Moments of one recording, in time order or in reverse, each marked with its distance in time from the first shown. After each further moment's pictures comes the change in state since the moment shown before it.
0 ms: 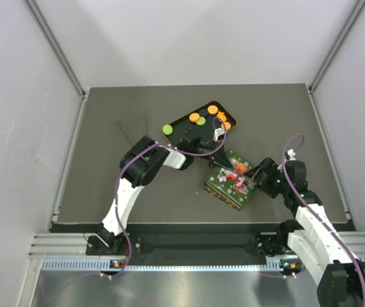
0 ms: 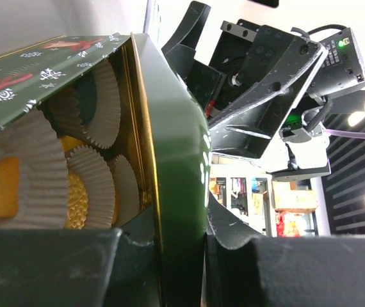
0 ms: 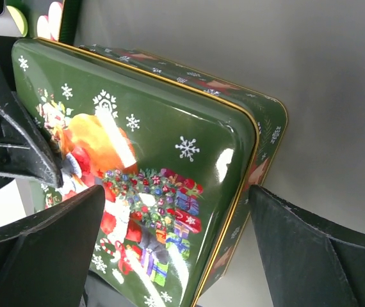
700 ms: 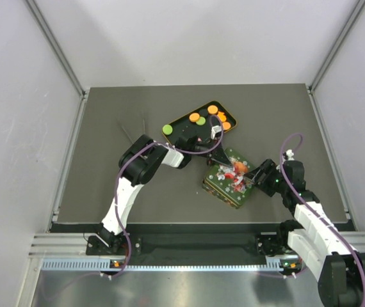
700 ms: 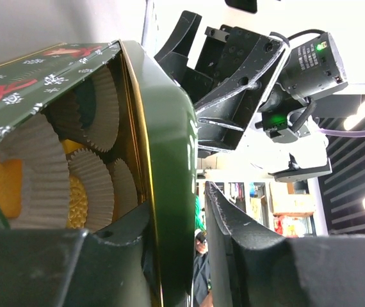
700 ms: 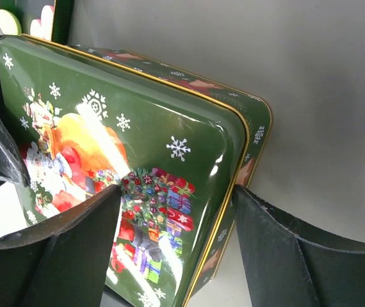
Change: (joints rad) left arm 0.031 0.011 0.006 0.044 0.007 -0.037; right arm 0.004 0.065 -0.026 0.087 0.005 0.011
